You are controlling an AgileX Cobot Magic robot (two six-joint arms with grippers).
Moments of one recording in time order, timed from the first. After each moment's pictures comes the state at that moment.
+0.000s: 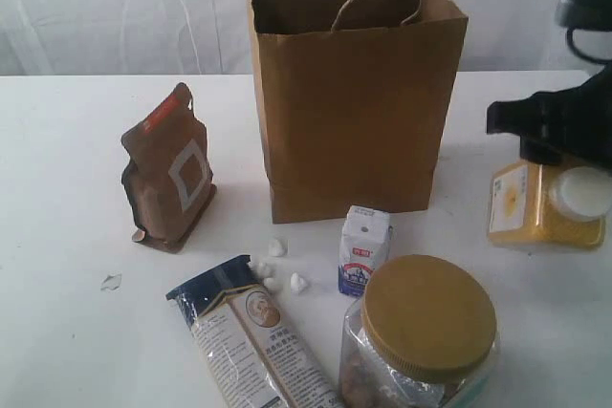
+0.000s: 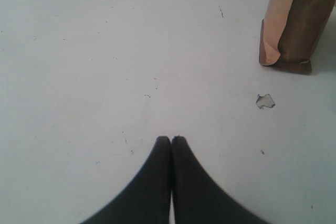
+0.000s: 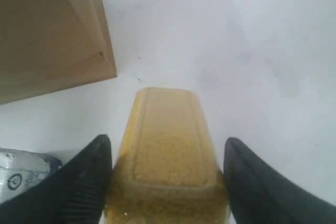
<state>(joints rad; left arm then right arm) 0.00 0.00 0.02 -0.10 0.42 0.16 0.39 1.17 -0.93 -0.42 0.79 0.71</state>
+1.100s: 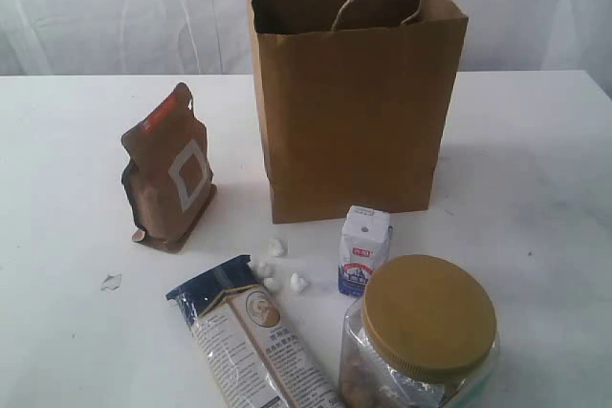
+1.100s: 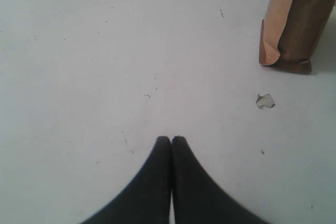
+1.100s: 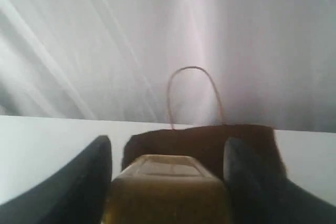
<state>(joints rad) 0.00 0.00 0.02 -0.10 0.42 0.16 0.39 1.38 -1.66 0.05 0.64 0.28</state>
